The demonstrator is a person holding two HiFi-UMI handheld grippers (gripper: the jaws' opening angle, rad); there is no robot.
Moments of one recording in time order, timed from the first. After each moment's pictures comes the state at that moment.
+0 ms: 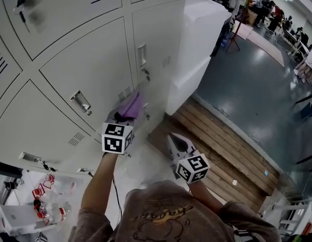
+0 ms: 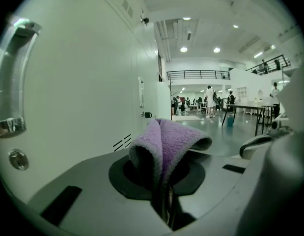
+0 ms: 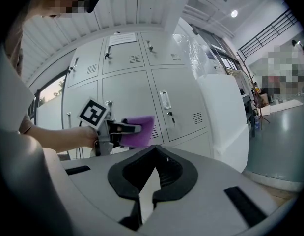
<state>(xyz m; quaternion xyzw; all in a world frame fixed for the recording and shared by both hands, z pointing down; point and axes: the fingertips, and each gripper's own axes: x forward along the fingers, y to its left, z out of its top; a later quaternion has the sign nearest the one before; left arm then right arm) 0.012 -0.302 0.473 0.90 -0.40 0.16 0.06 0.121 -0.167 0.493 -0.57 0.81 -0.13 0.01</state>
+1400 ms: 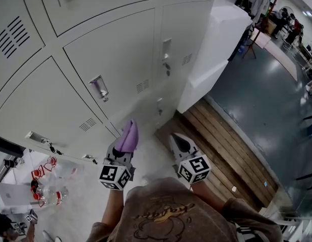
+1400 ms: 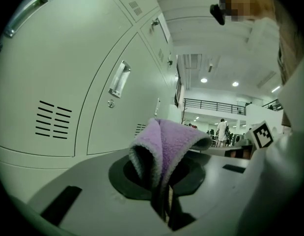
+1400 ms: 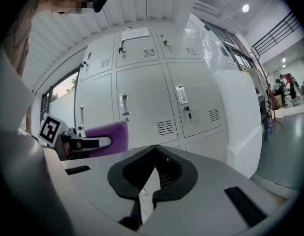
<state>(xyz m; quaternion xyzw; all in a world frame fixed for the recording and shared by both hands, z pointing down) -0.083 -0.176 0.499 0.87 -0.46 -0.03 0.14 0.076 -0.164 0.503 -0.52 0.85 -0.11 -0.01</state>
